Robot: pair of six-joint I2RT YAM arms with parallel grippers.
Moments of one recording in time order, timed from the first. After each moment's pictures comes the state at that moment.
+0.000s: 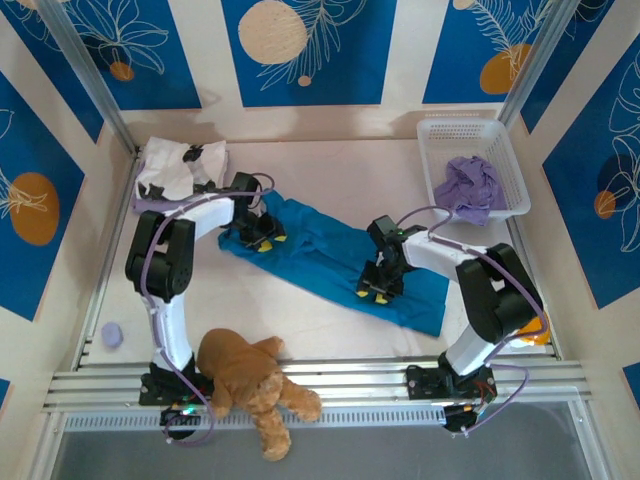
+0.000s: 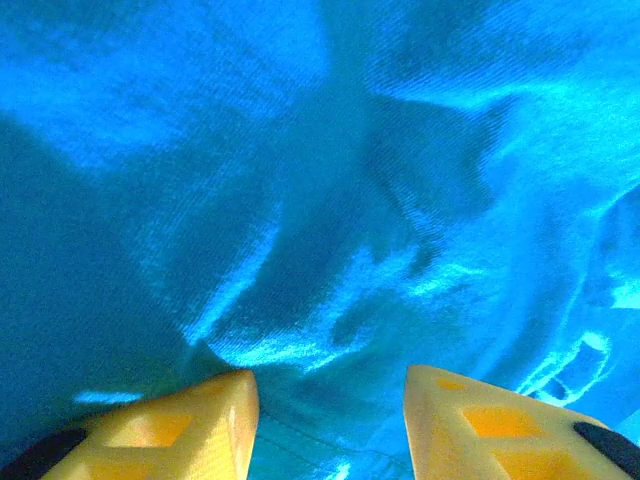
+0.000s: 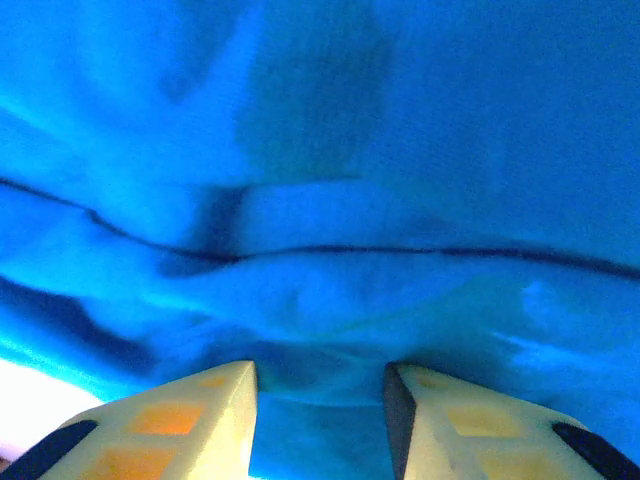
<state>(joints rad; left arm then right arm) -0.31 2.02 1.37 -0.64 0.45 -0.67 0.48 1.64 0.89 -0.76 -0.34 0.77</state>
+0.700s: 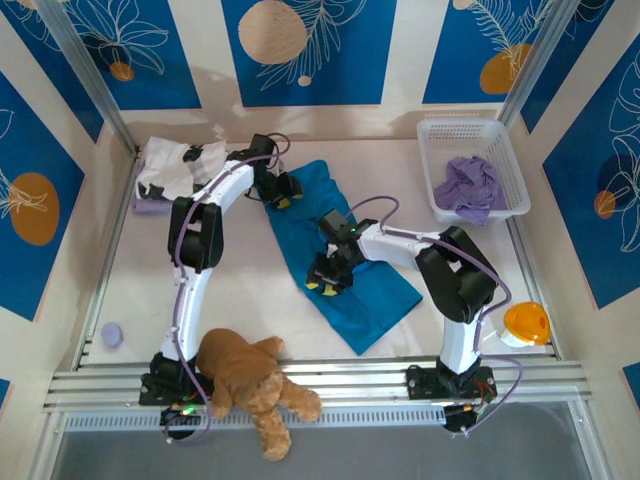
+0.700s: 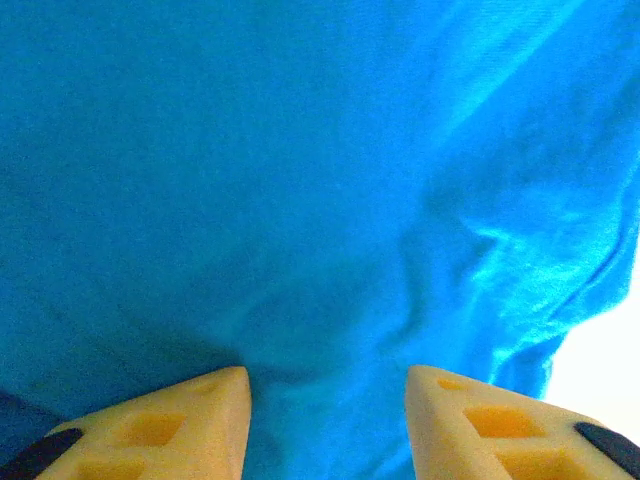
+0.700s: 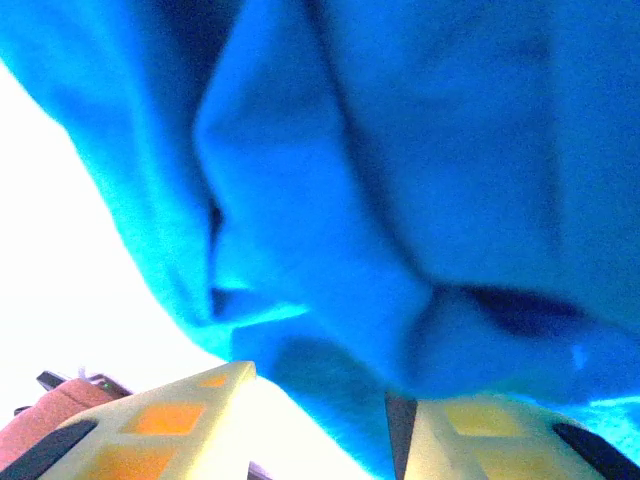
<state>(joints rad) -0.31 2.46 2.14 -0.84 0.48 -0.62 0.71 1.85 1.16 -0.62 -0.45 0.95</state>
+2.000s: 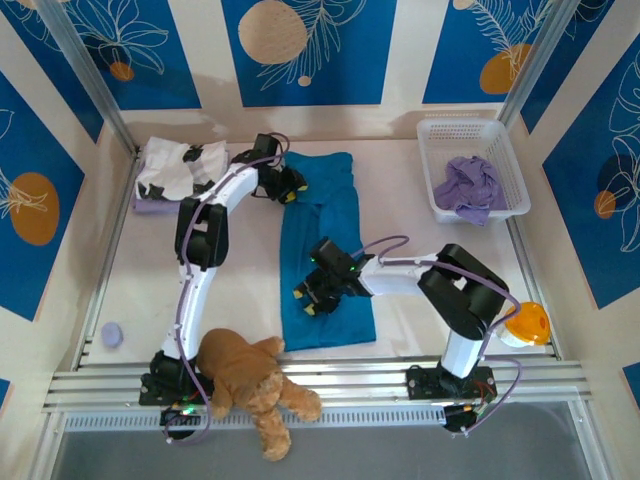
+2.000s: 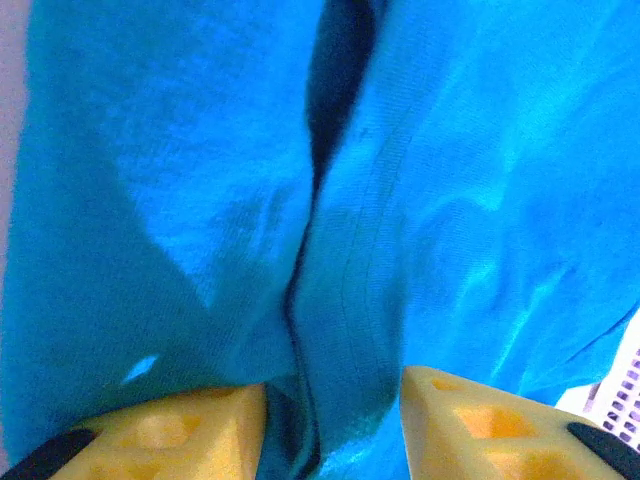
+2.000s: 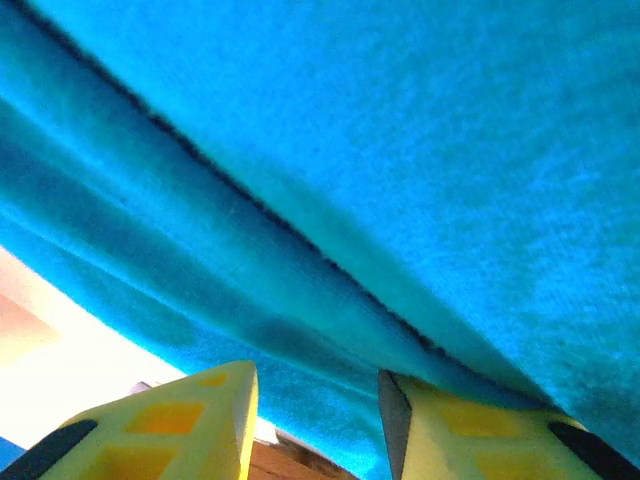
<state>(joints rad) -0.31 2.58 2.24 -0.70 0.48 -0.83 0.88 1.77 0.89 -0.15 -0.34 1.76</state>
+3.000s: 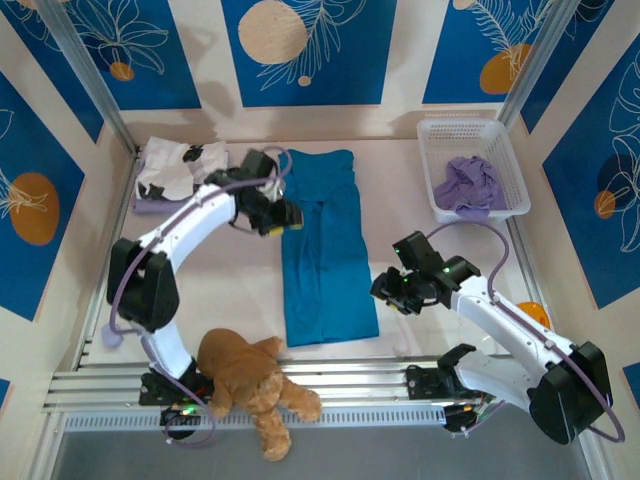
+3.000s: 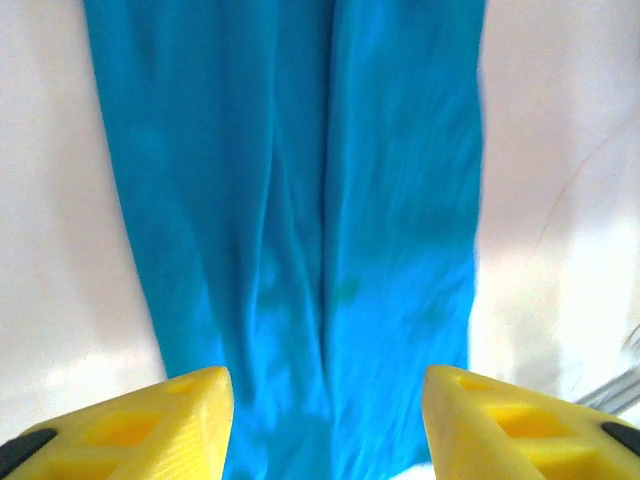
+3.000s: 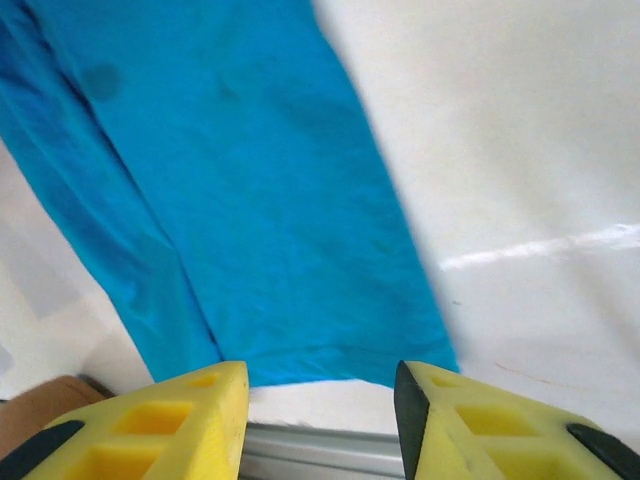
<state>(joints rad) -0.51 1.72 1.45 -0.91 0.35 -0.57 0.52 1.02 0.71 -0.87 -0.27 0.98</state>
